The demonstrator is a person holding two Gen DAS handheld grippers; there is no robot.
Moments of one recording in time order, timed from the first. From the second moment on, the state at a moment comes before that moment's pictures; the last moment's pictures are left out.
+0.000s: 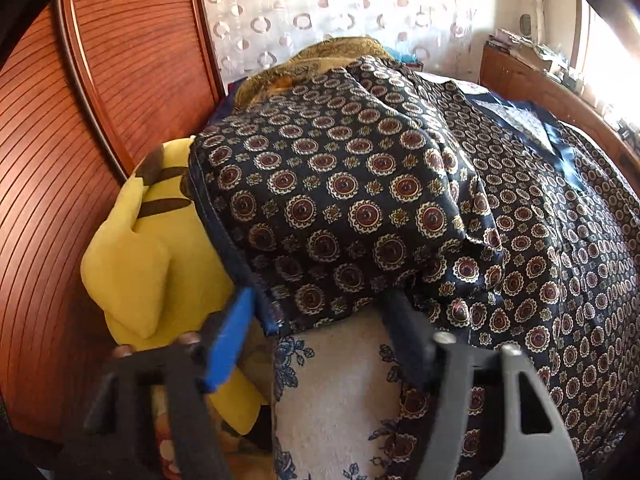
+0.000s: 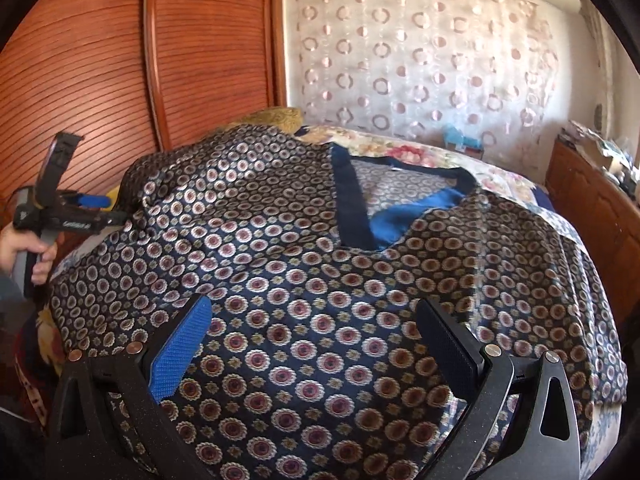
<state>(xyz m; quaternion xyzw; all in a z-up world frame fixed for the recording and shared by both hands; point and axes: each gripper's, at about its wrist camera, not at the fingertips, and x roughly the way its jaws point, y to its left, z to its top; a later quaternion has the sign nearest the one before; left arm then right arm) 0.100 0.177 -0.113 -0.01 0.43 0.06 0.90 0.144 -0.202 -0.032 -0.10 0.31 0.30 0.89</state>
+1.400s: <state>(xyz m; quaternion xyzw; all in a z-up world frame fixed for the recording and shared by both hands) 0.102 0.084 0.005 0.03 0.29 -0.08 0.95 0.149 -0.208 -0.039 -0.07 0.33 0.30 0.89</state>
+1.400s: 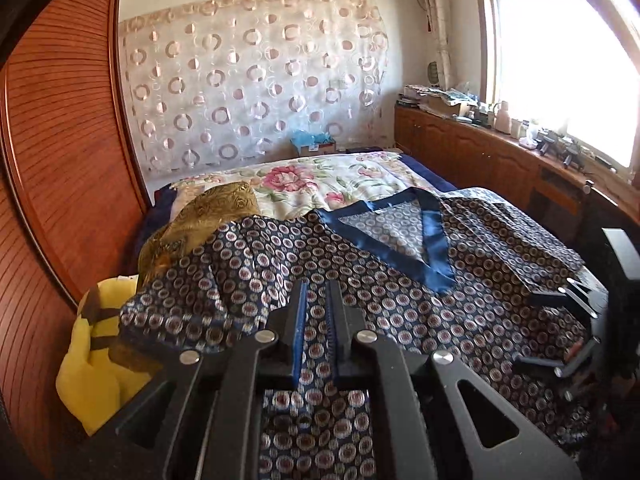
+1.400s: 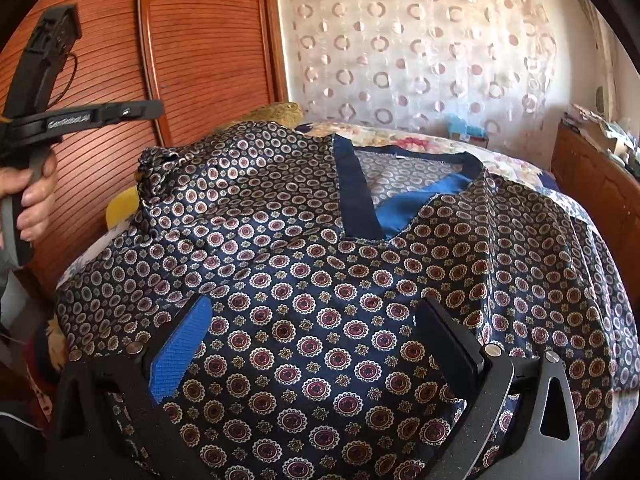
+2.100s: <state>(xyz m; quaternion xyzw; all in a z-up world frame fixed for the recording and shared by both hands) -0.002 0.168 -0.022 -0.06 0.28 0.03 0.96 0.191 -0.059 0.017 -0.14 0.26 0.44 0.85</state>
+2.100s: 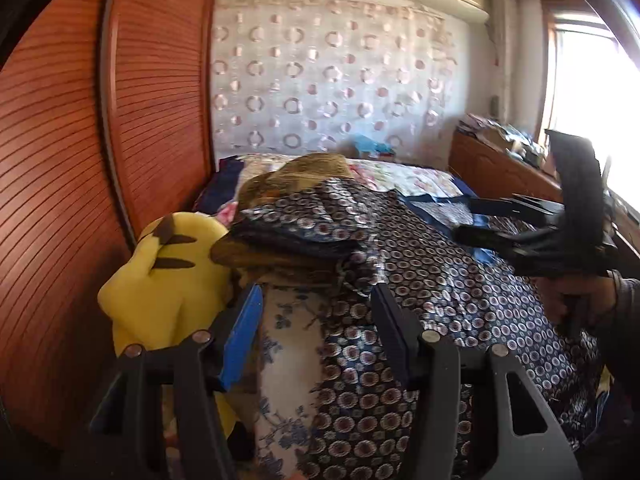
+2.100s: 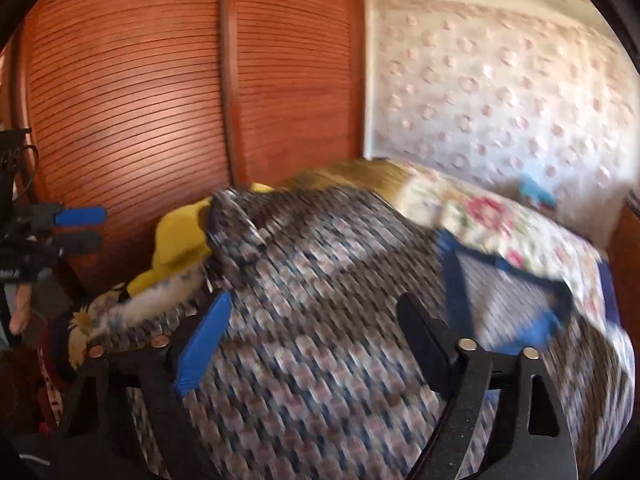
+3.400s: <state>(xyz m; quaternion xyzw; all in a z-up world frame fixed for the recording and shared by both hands) 0.007 0.153 -0.046 -0.05 0.30 0.01 0.95 0.272 -0.062 -0.009 -0.09 0.36 0.35 0.86</state>
